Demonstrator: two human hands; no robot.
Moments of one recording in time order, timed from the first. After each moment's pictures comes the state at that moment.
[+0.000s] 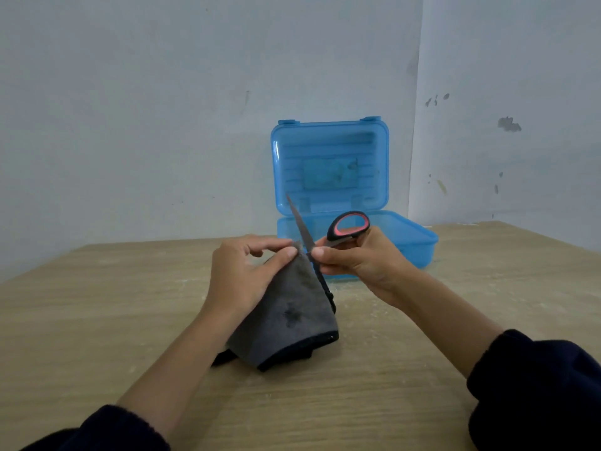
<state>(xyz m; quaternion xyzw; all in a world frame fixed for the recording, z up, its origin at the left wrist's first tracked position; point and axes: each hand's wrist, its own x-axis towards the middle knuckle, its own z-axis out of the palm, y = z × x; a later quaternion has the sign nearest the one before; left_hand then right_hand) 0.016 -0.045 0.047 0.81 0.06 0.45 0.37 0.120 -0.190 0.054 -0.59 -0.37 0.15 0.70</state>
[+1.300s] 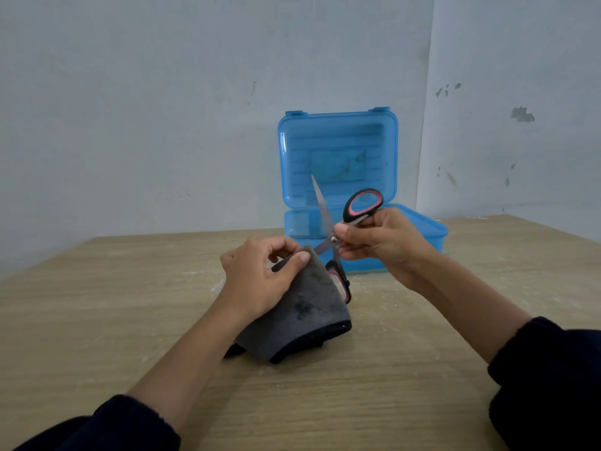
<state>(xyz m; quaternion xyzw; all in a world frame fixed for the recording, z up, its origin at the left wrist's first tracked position) 0.016 -0.044 0.041 0.87 0.07 0.39 0.27 0.121 -0.198 0.067 -0.62 -0.37 0.11 0.68</state>
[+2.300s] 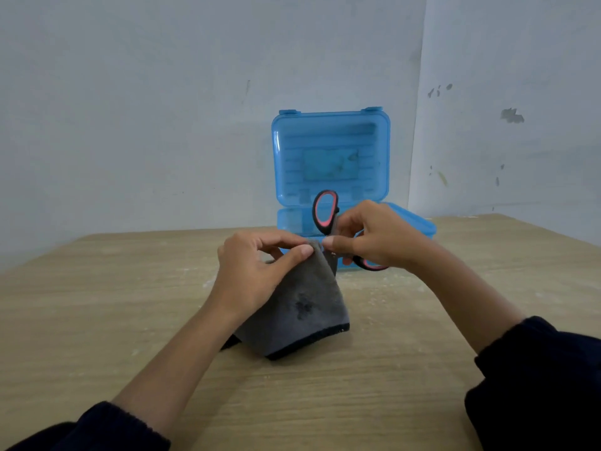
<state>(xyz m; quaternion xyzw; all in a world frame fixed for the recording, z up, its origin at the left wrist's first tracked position) 0.006 -0.058 0.047 0.84 0.00 0.41 0.36 0.121 -0.210 0.082 -0.80 -0.48 -0.09 0.34</state>
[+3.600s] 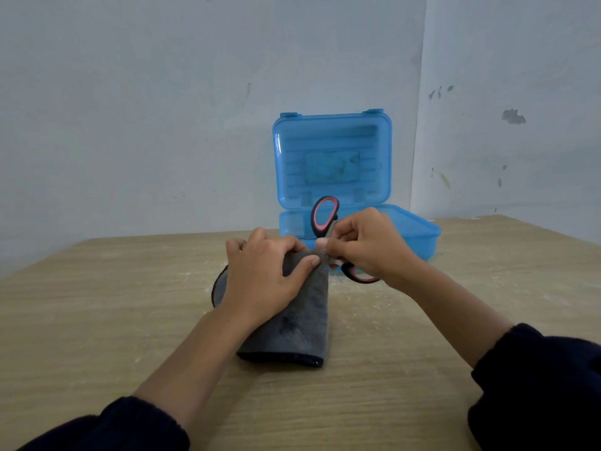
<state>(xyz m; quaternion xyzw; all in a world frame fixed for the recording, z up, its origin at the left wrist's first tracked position) 0.023 -0.053 0.039 0.90 0.06 0.42 0.06 0.116 -0.193 0.065 -0.76 -0.43 -0.09 0.48</state>
